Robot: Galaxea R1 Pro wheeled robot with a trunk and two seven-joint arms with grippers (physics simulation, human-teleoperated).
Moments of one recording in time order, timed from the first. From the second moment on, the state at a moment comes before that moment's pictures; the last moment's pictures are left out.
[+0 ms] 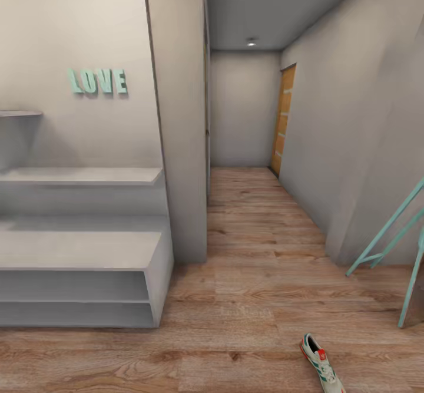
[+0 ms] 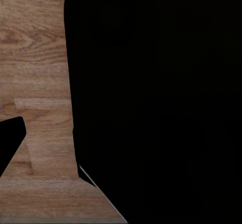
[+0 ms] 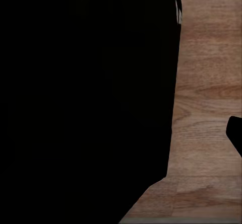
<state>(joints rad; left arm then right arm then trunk) 0.00 0.00 0.00 0.00 0.00 0.00 0.00 0.00 0.00 0.00 0.00 0.00 0.00 0.00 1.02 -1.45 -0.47</state>
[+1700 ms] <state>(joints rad) -0.04 0.00 0.00 -0.59 0.00 -0.23 0.00 0.02 0.00 0.00 -0.50 0.00 0.00 0.00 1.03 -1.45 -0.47</state>
